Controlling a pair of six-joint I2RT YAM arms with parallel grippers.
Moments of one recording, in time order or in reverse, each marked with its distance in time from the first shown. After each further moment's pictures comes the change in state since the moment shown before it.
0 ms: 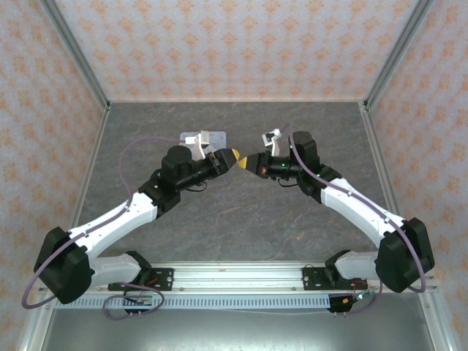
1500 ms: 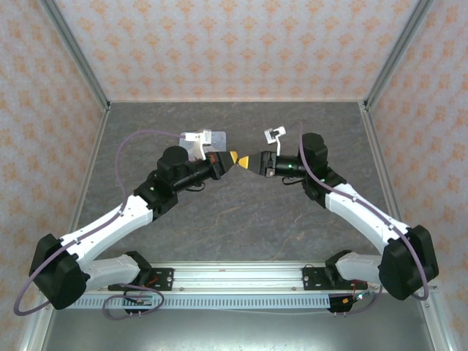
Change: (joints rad) left arm -0.024 -0.071 0.021 -0.023 0.009 0.225; right arm -0.028 -0.047 -0.065 0.241 -0.167 -0.014
